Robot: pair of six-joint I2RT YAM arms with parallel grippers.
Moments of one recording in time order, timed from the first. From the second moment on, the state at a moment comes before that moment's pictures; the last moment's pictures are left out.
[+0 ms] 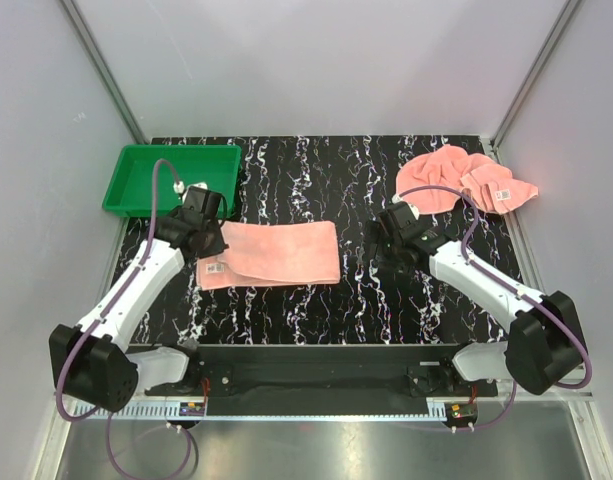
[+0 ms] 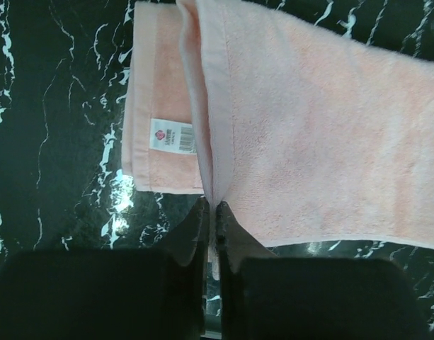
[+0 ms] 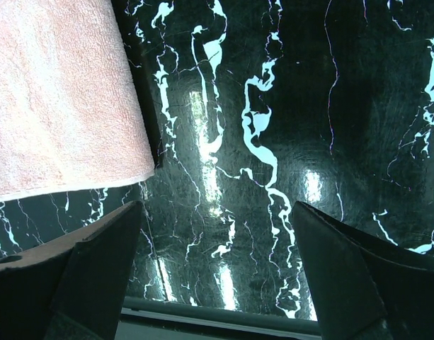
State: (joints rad) left arm -0.32 1.21 1.06 -0.84 -0.26 -0.54; right arm 0.54 1.33 0.93 -0.59 0.11 0.70
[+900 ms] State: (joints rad) left arm -0.10 1.42 0.93 -0.68 -0.12 -0.49; right arm 0.41 1.63 1.03 -0.30 -0.28 0.68
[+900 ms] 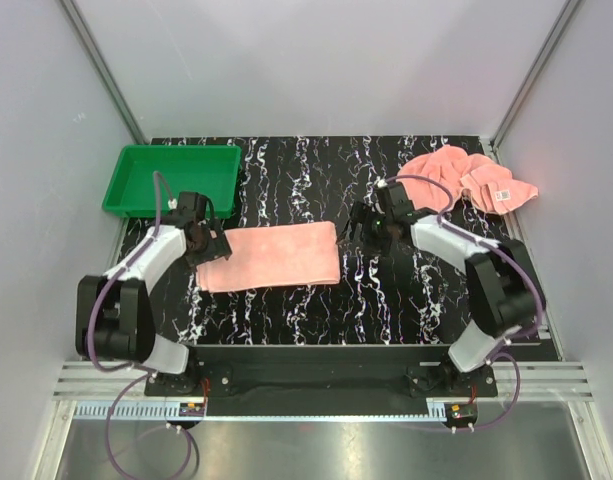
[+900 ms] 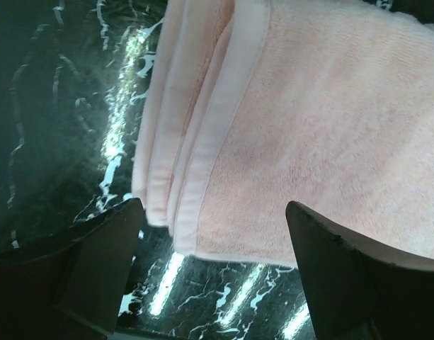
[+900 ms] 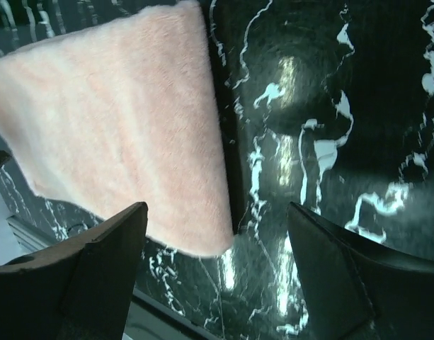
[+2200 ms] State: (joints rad) left arm -0.32 1.26 0.95 -0.73 -0.17 -0.50; right arm 0.47 1.28 0.64 -0.35 -0.31 0.80
